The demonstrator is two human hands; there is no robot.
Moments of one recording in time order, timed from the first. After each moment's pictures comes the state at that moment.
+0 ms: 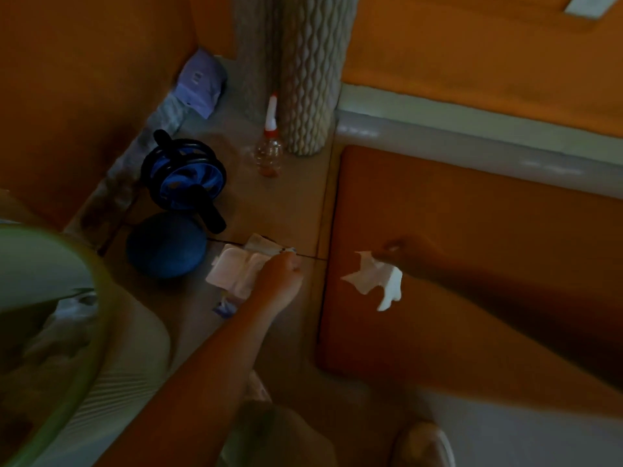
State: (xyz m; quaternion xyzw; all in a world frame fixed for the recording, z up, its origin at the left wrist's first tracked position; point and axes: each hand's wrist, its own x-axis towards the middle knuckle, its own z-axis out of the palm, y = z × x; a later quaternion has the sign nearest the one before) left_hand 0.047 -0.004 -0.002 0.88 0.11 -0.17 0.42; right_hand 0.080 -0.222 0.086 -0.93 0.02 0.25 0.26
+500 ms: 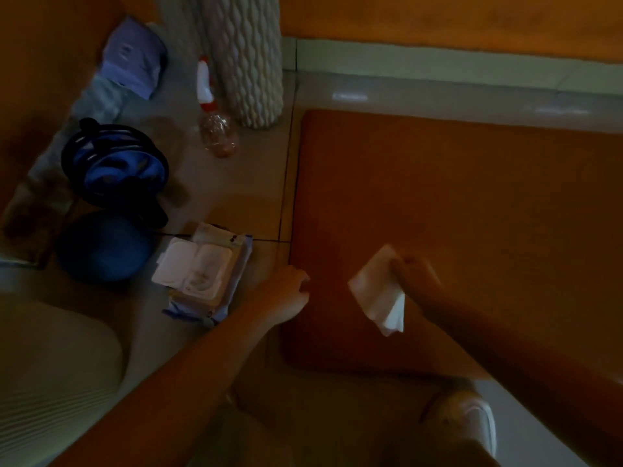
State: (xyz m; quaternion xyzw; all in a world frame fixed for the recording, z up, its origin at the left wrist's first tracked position) left_hand 0.037 -0.082 -0.031 0.89 -0.06 -0.35 0.28; right_hand 0.031 -0.314 -0.008 -0.83 0.25 0.18 0.46
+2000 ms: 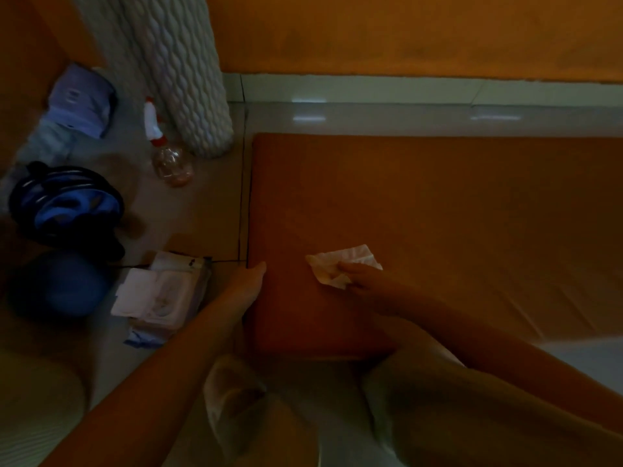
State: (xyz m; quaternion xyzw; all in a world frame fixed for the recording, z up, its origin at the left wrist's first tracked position) left_hand 0.065 -0.114 -0.011 0.74 0.25 -0.35 0.51; right_hand 0.014 -0.352 0.026 -0.92 -0.08 0.30 0.22
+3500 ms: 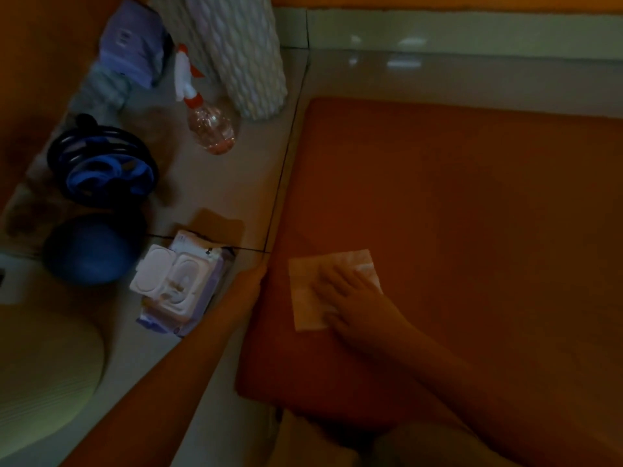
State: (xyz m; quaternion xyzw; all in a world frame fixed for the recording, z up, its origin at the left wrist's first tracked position) left_hand 0.088 -0.114 -0.052 0.64 0.42 -0.22 0.60; right_hand 0.070 -0.322 -0.051 -0.89 -0.33 0.24 0.18
